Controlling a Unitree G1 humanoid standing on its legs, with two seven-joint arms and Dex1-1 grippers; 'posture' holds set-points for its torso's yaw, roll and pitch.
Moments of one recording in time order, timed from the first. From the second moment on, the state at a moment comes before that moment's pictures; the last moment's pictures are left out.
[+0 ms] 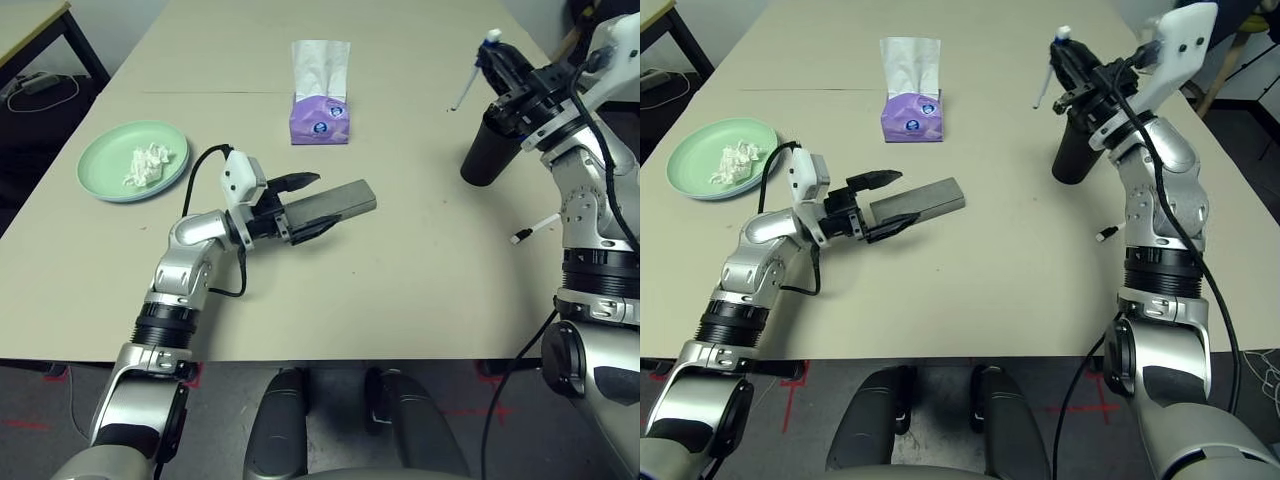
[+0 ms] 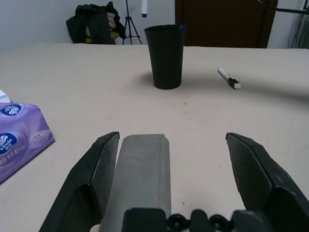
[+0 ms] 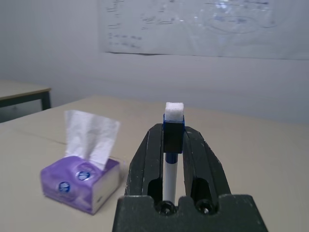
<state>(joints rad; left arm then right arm) -0.57 0.43 -0.04 0.23 -0.35 0.04 -1.04 -0.81 -0.39 -0.33 0.22 0.31 0.17 0.45</state>
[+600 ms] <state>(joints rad) -0.57 0.43 -0.04 0.23 -0.35 0.04 -1.06 -0.77 -0.43 -0.29 0.26 0.29 0.34 0.30</state>
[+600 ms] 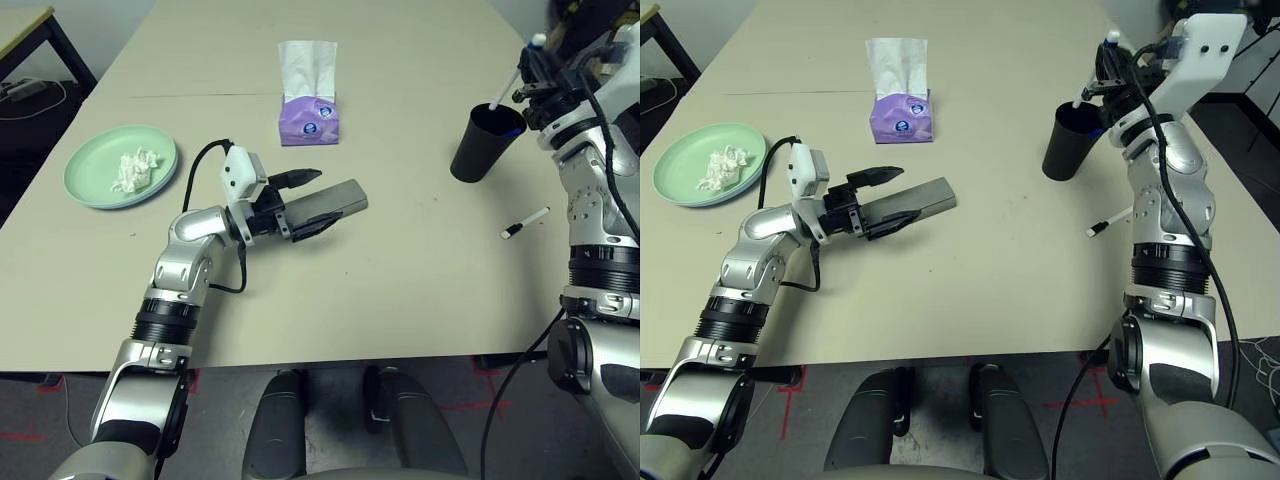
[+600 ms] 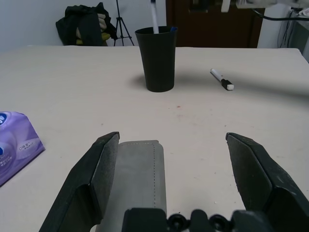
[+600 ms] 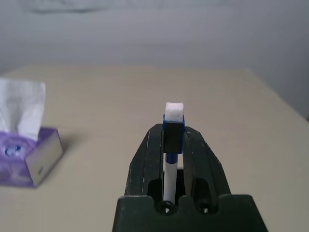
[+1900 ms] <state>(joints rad) -0.52 0.45 -0.03 0.14 -0.35 0.07 -1.02 -1.03 -0.88 0.39 0.86 -0.19 -0.34 1.48</state>
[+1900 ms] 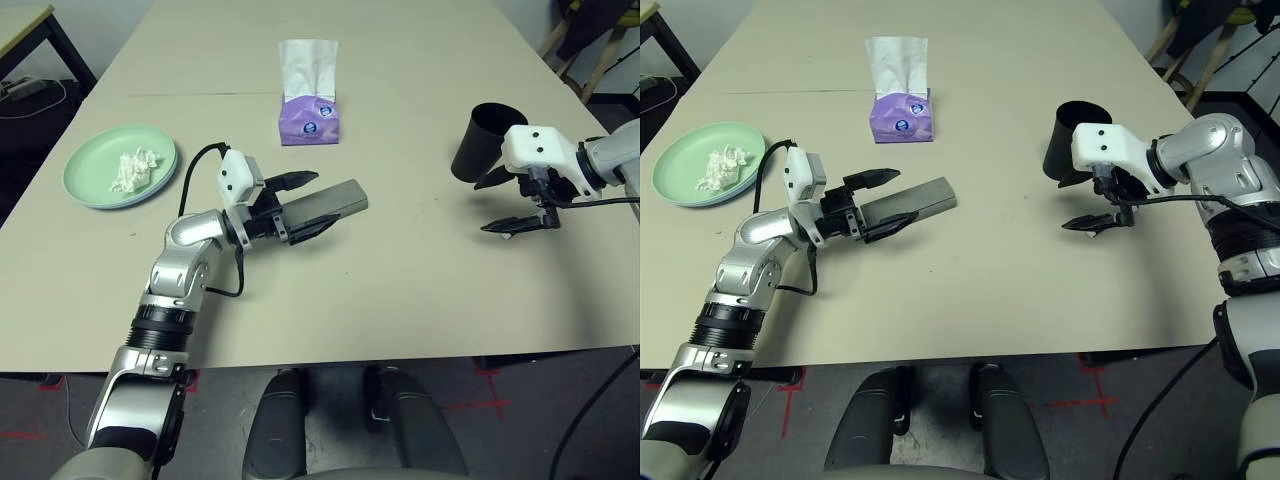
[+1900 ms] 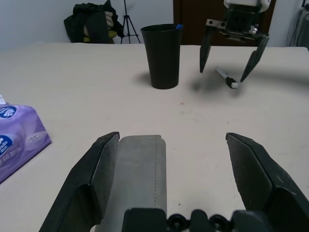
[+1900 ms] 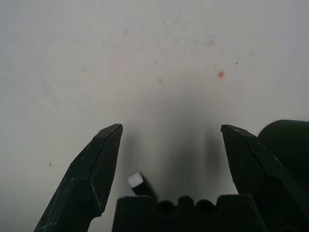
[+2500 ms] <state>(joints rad) -0.48 0.45 -0.02 0.10 -0.36 0.10 -0.99 -1.18 -0.89 0.51 1.14 -0.51 -0.74 1.34</state>
